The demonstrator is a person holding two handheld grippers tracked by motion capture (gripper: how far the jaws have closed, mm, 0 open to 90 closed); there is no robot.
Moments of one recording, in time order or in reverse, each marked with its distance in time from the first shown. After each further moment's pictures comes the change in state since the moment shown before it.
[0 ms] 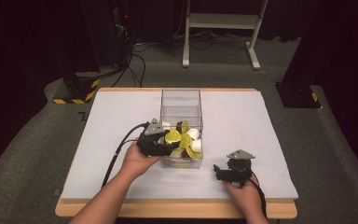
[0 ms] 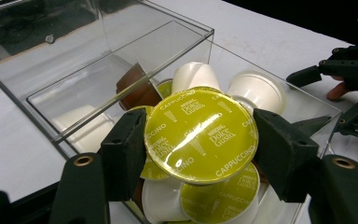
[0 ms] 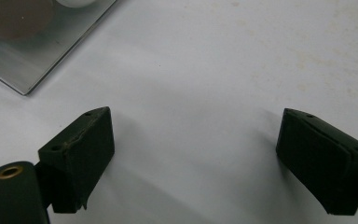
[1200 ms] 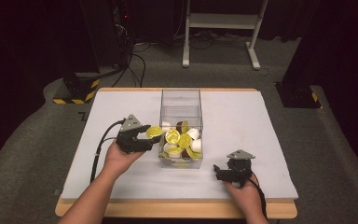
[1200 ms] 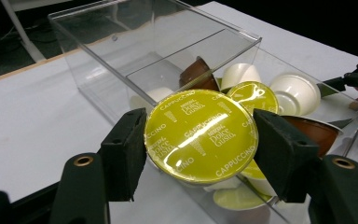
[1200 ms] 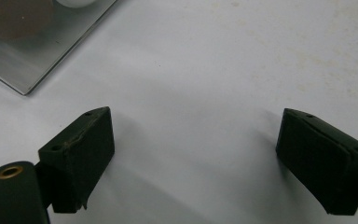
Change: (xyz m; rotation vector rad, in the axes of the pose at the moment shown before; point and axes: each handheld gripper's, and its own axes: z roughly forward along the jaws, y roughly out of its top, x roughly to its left) left arm 0.041 0.011 -0.043 -0.068 0.071 -0.041; right arm 0.000 0.000 0.000 0.000 0.000 0.000
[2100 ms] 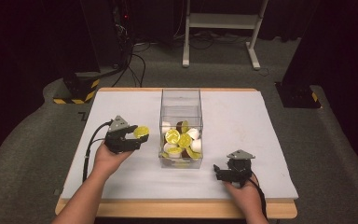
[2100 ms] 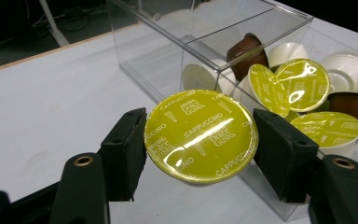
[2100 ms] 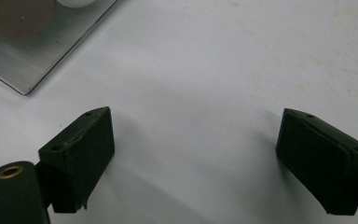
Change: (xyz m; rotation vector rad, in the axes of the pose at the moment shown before) left arm 0.033 -0.007 -0.014 -0.013 0.082 -0.026; right arm 0.000 0.000 0.000 -0.001 -0.001 -0.002
